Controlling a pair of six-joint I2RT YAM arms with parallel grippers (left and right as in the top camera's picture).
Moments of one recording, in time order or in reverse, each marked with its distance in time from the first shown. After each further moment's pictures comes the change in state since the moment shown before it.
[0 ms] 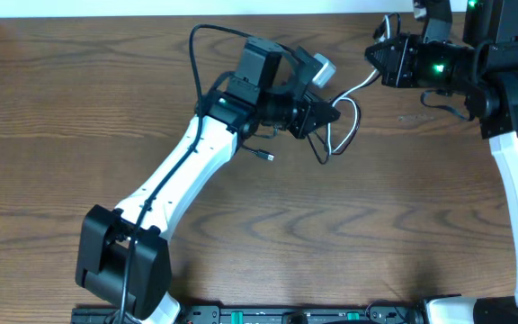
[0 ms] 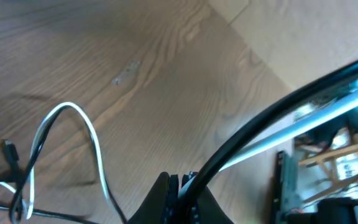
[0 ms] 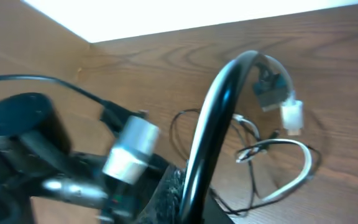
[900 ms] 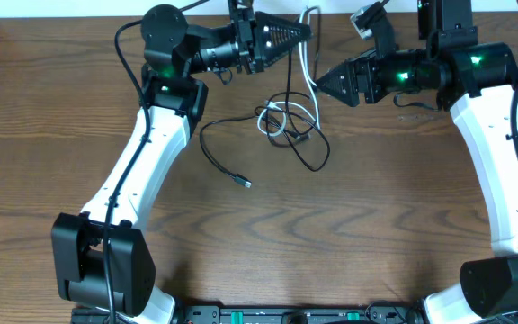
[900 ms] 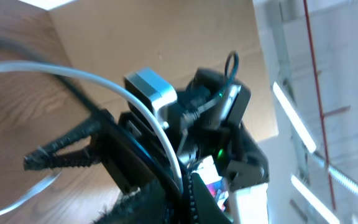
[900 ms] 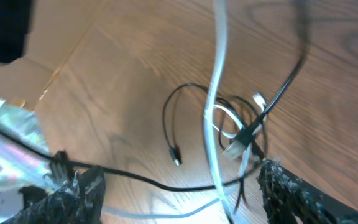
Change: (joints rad) left arm 0.235 -0.037 -0.020 1.009 0.352 -1.456; right arm 0.048 0.171 -0.021 -0.038 -0.267 -0.418
